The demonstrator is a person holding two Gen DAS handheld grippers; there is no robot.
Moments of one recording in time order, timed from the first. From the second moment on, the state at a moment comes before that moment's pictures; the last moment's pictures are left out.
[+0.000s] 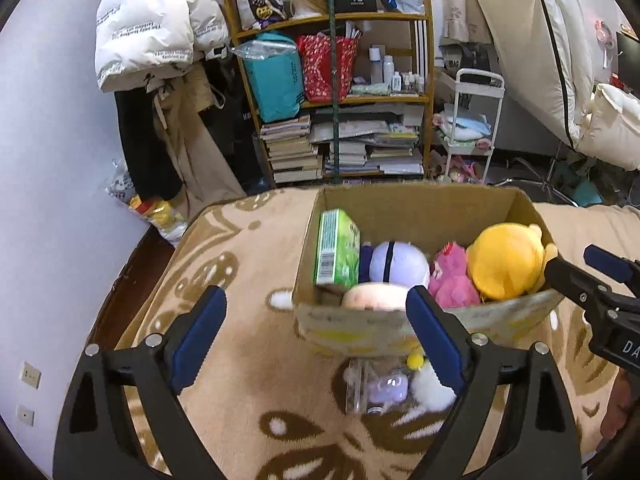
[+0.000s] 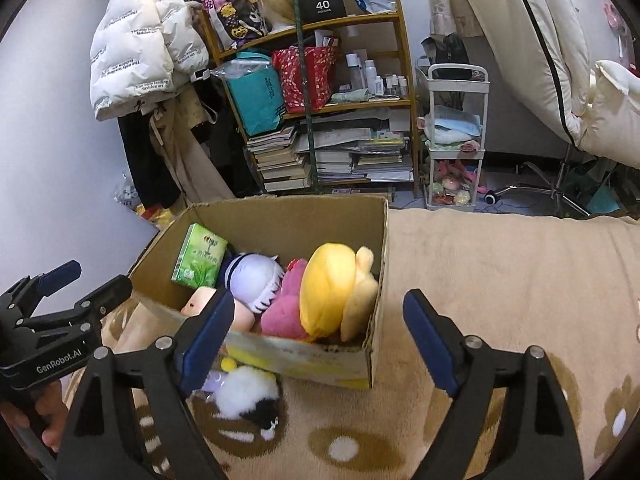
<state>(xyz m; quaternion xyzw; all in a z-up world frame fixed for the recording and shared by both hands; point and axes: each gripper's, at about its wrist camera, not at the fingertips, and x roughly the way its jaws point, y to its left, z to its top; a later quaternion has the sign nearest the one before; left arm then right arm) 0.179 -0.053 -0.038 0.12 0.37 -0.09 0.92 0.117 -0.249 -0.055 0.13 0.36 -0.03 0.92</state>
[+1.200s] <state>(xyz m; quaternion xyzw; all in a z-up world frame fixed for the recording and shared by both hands) 0.207 -0.017 -0.109 0.07 0.52 -0.09 0.85 0.133 -0.188 -0.124 0.05 0.47 0.05 0.88</state>
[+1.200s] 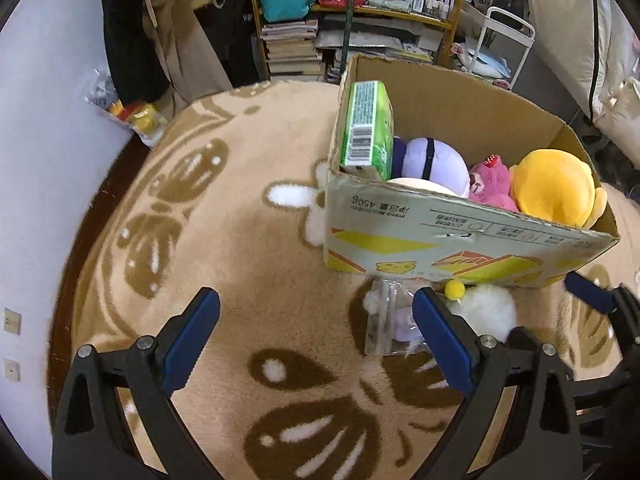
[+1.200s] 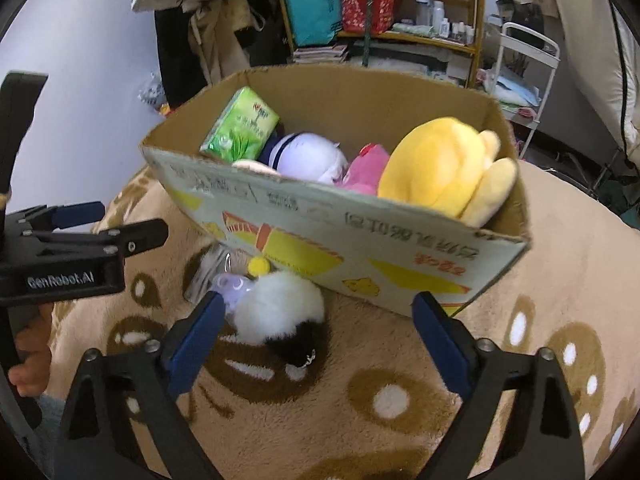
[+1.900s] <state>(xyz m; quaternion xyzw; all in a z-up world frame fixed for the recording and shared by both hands) 0.209 -0.034 -0.136 0.07 0.55 -0.11 0.82 0.150 -0.179 -0.167 0.04 0.51 0.08 0.85</state>
